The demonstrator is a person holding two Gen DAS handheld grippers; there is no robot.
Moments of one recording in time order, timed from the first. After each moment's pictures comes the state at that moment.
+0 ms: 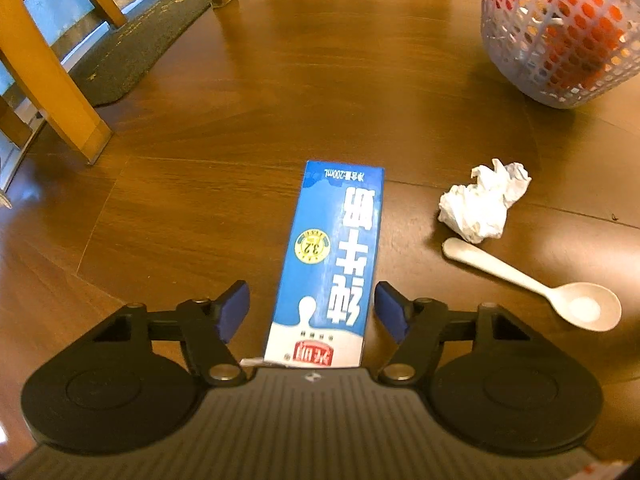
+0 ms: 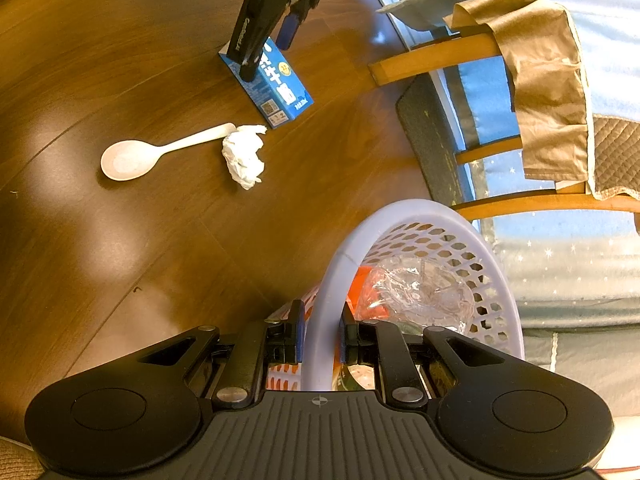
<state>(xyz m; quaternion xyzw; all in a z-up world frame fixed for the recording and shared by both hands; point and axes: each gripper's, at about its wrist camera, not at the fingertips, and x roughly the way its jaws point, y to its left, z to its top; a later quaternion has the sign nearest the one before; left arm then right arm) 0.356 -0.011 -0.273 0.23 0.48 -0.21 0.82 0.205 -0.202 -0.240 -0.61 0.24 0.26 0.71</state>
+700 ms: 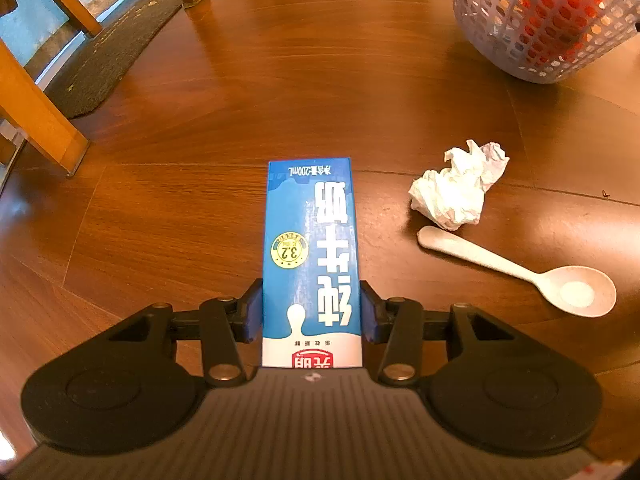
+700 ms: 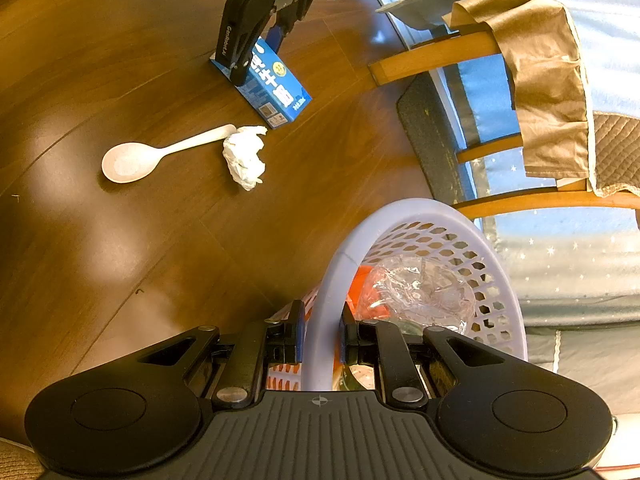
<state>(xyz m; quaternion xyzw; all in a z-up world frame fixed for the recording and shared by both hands) 0.348 -0.025 -0.280 0.25 0.49 -0.23 0.80 0.206 -0.202 -0.240 -0.61 0.24 0.26 0.71</state>
